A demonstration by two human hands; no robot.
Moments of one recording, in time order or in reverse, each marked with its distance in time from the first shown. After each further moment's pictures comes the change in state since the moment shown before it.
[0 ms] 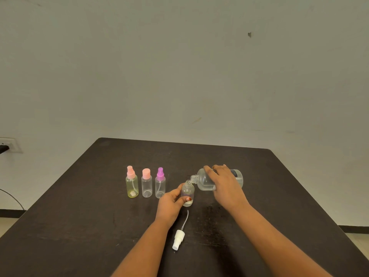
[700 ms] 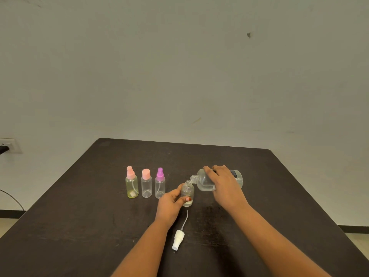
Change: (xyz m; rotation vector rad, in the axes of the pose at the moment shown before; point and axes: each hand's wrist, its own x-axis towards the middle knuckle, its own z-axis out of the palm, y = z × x) left_hand 0.000 0.000 0.000 -0.016 0.011 0.009; right_hand -0.001 -0.002 -0.004 0.004 -0.022 0.010
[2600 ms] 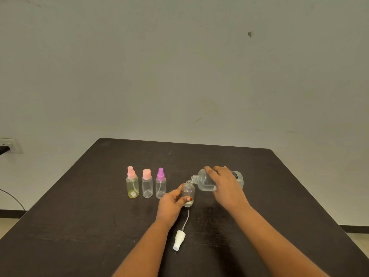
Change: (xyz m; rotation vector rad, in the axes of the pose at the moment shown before) left_hand -0.003 0.008 0.000 0.056 0.005 -0.046; right_hand 0.001 0.005 0.009 0.006 0.014 0.010
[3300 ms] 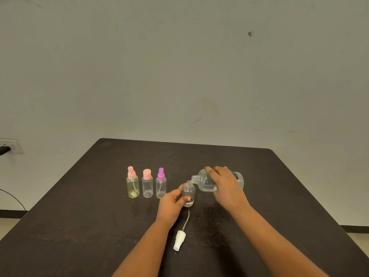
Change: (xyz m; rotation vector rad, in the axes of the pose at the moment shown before) left_hand -0.001 0.004 0.000 -0.007 -0.020 -0.002; right_hand 0.000 -0.001 0.000 0.009 0.003 0.019
